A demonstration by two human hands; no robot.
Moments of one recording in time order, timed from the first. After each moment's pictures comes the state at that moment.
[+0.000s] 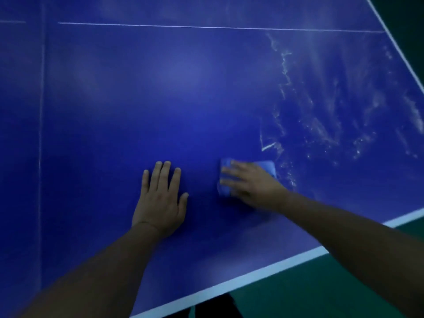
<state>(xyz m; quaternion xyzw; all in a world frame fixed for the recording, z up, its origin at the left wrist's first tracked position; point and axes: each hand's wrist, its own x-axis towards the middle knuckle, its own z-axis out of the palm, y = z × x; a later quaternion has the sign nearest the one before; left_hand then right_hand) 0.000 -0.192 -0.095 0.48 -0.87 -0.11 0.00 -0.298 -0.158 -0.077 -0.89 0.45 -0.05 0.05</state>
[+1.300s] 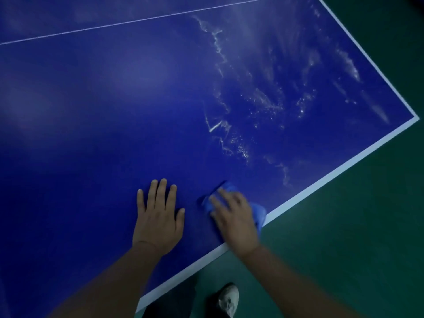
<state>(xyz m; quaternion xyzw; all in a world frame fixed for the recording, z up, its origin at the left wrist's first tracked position) -0.053 -0.118 -0.093 0.40 -0.91 -0.10 -0.03 -0.234 0.005 -0.077 -0.61 0.78 -0.13 -0.03</state>
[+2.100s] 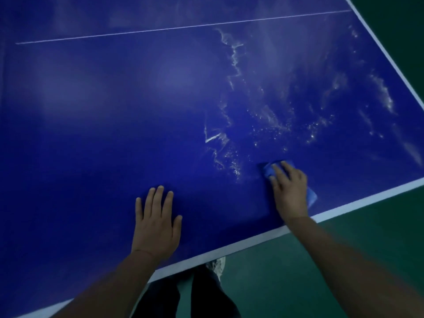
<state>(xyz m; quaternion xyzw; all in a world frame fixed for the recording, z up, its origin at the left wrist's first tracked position) -0.110 -0.067 -0.081 0.51 -0.85 -0.11 -0.02 -0.461 -0.013 -0.074 -0.52 0.83 -0.19 -0.01</state>
